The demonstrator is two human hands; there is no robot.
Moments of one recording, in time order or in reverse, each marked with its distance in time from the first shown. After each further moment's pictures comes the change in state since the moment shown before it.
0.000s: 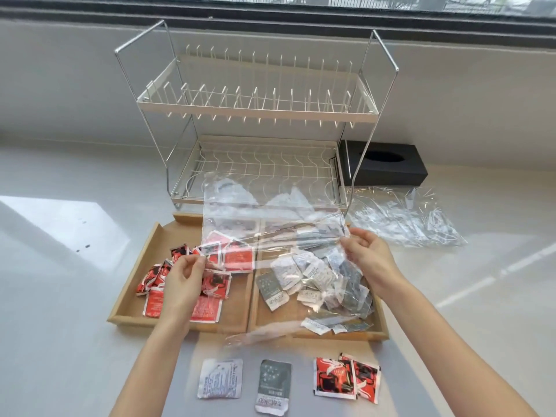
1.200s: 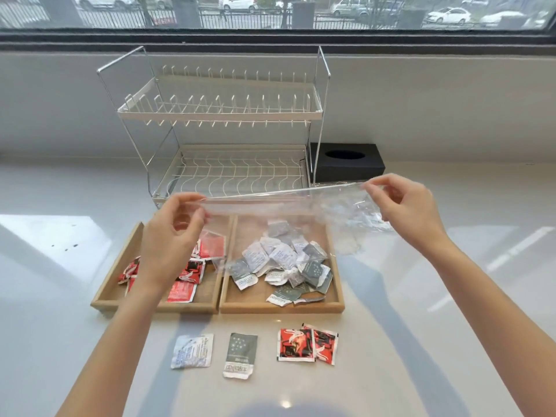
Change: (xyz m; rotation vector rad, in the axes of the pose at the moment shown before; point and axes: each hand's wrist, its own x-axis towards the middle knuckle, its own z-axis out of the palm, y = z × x) left_hand -0.092 0.091 0.025 0.192 -0.036 0.709; right_hand -0.067 -0.061 -0.104 -0.466 0.193 -0.681
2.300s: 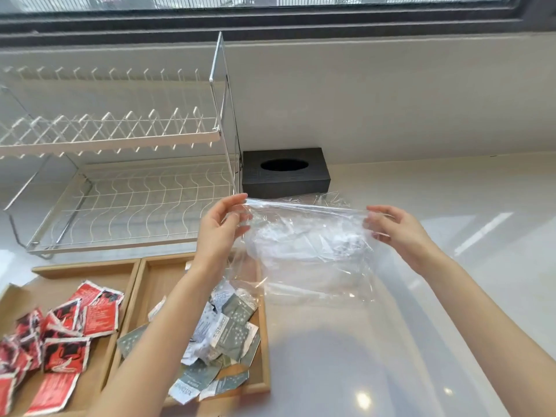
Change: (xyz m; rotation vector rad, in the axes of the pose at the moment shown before) left_hand 0.095 0.019 0.240 -0.468 -0.238 -0.403; right_hand 0.097 0.184 -0.060 0.411 -0.113 0.610
